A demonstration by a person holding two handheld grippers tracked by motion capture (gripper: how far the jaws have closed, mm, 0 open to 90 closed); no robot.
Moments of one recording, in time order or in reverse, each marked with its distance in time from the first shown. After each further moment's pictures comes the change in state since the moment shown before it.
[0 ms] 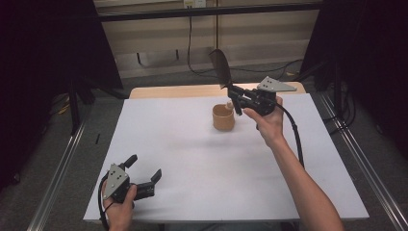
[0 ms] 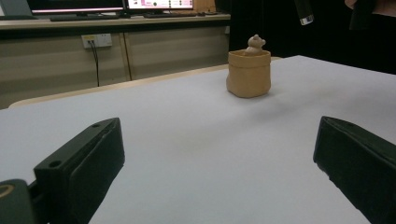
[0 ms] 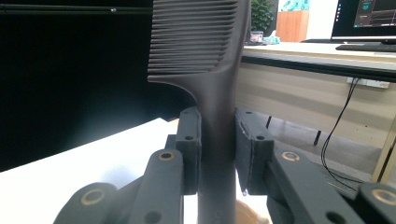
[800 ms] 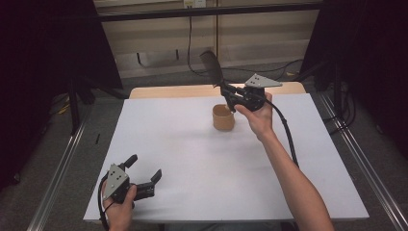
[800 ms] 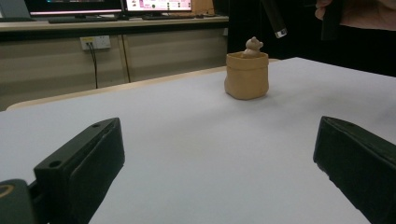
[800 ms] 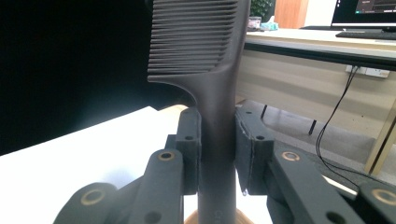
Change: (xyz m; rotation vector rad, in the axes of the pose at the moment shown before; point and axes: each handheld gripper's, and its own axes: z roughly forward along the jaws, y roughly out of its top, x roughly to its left) left arm 0.000 0.000 -0.001 -0.006 -0.005 0.000; right arm -0.008 -0.009 0.035 0.061 -0.018 -0.011
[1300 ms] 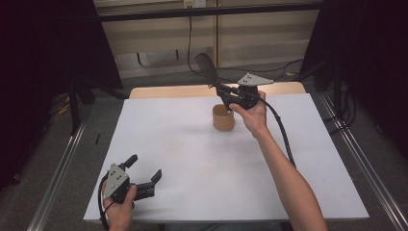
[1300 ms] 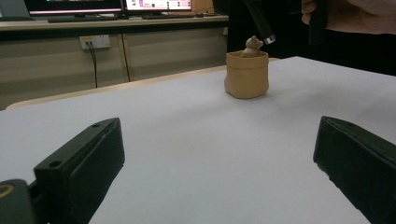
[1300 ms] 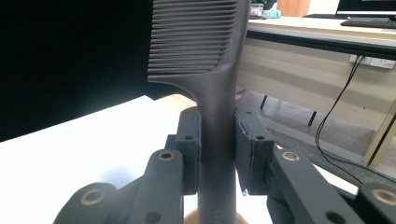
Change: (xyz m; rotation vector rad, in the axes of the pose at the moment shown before) left arm 0.000 0.000 0.000 0.006 -0.002 0.004; right arm -0.004 -0.005 0.022 0.051 0.000 -0.017
